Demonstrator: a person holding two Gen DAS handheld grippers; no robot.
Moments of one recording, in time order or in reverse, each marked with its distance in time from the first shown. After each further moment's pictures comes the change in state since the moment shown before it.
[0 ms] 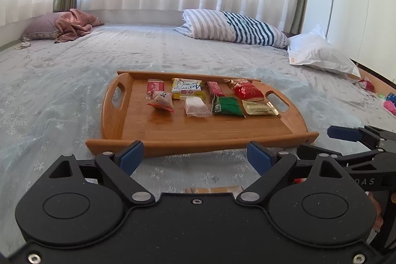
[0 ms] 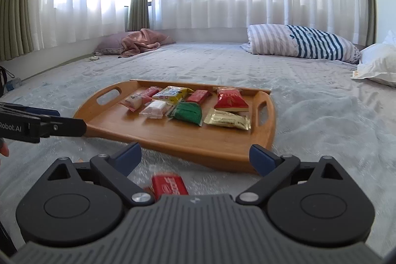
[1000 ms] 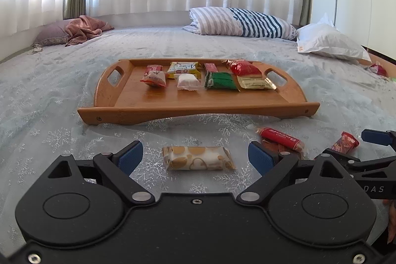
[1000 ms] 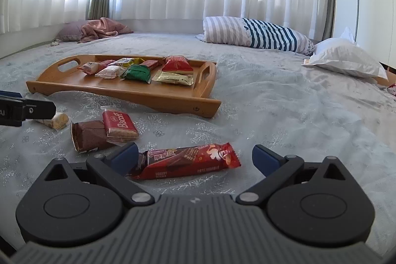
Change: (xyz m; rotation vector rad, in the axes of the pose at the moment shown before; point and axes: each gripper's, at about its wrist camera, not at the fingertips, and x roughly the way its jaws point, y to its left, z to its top) left arm 0.006 -0.046 -0.050 0.054 -0.010 0.095; right arm -0.025 -0.017 -0.058 0.019 0.028 -0.209
